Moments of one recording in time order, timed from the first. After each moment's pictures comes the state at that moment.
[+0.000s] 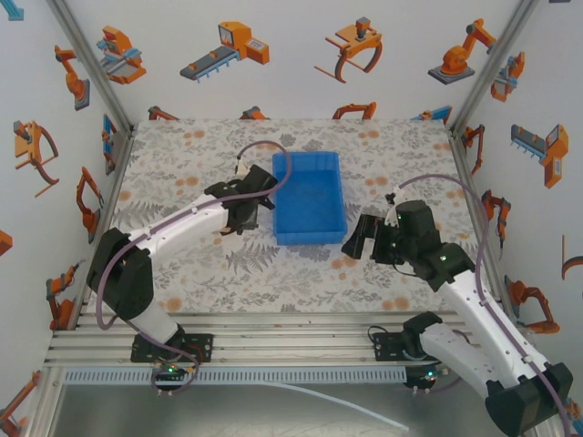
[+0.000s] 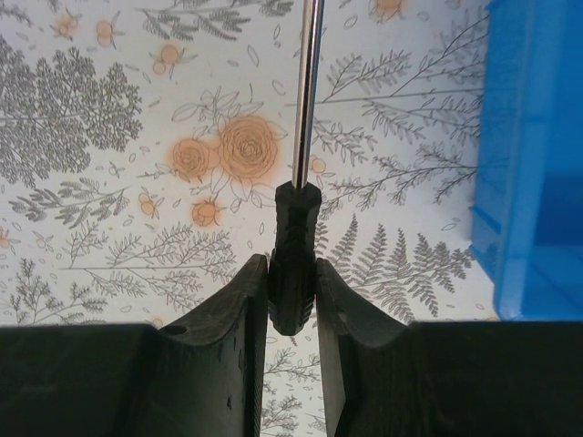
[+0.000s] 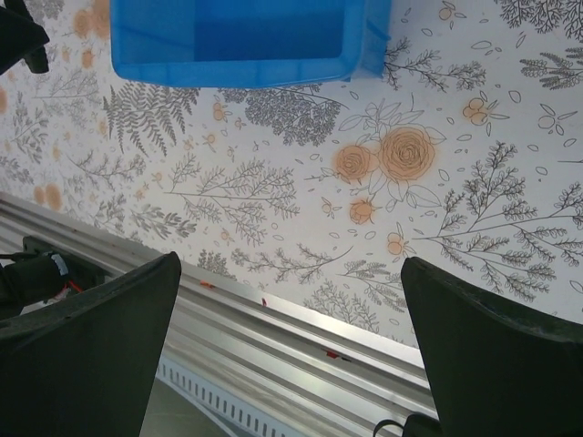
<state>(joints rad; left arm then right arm) -0.75 1.61 1.26 -0.75 -0.51 -0.50 0.42 0.82 0.76 -0.68 -0.22 0.53</state>
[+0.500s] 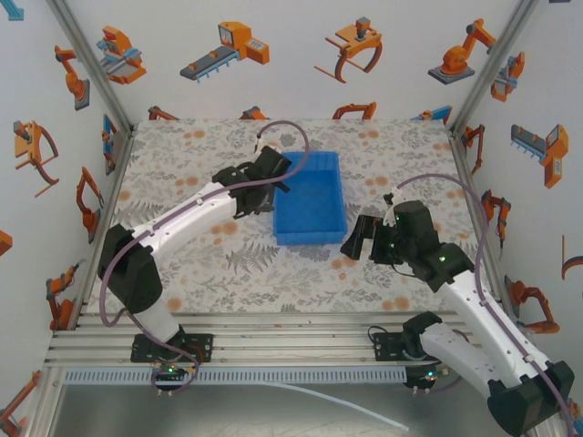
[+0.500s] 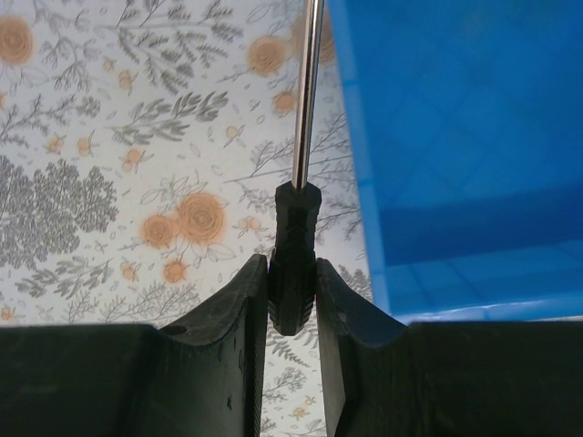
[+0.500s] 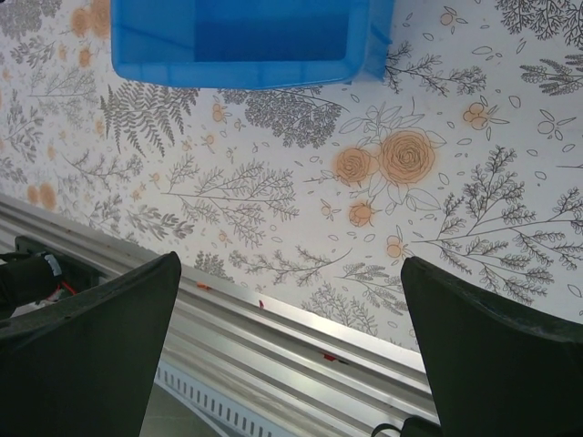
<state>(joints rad) -0.82 1.70 1.50 -0.76 -0.48 -0.39 0.45 0.82 0.76 -0.68 -0.20 0.53</state>
